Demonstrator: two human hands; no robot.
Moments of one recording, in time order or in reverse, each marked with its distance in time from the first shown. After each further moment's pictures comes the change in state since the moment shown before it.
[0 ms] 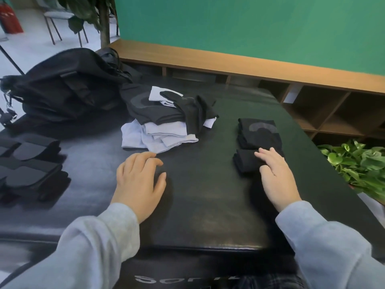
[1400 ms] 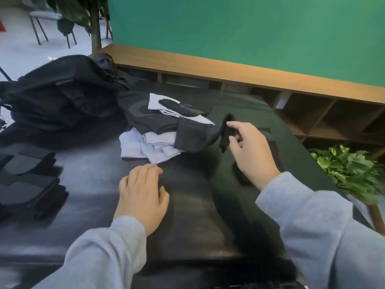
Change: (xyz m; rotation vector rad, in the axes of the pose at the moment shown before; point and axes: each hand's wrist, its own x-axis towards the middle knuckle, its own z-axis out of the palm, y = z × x) left_hand 0.003 -0.001 0.006 -0.002 -0.043 -0.046; right_hand 0.045 -0.091 0.014 -0.135 0.093 -0.299
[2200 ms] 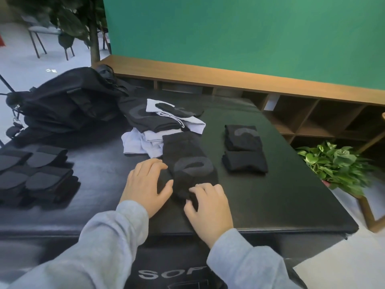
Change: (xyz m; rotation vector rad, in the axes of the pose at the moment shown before) left_hand -0.012 0.007 -0.018 -0.095 -0.014 0.122; right_hand -0.143 -0.045 0.048 -0.207 -0.153 0.082
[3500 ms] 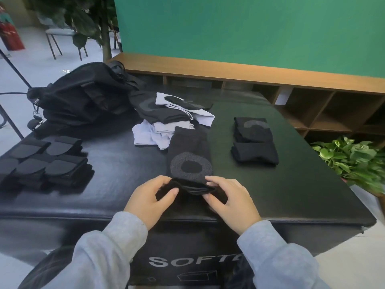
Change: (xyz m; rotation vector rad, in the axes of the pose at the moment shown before) left_hand -0.046 0.014 -0.027 -0.421 -0.266 -0.281; right_hand -0.011 0.032 -0.030 0.309 -0.158 -0.044
